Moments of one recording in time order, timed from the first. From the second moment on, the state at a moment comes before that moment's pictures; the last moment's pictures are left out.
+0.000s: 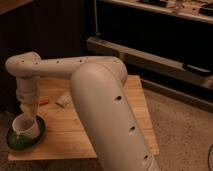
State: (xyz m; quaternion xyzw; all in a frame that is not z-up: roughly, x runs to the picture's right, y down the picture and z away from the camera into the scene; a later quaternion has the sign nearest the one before) arm -0.368 0.110 0.692 -0.48 -0.02 0.18 0.86
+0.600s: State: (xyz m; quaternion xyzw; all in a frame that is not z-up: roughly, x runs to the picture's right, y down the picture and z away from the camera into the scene) arm -0.398 0.109 0.699 -0.49 -0.03 0.16 0.85
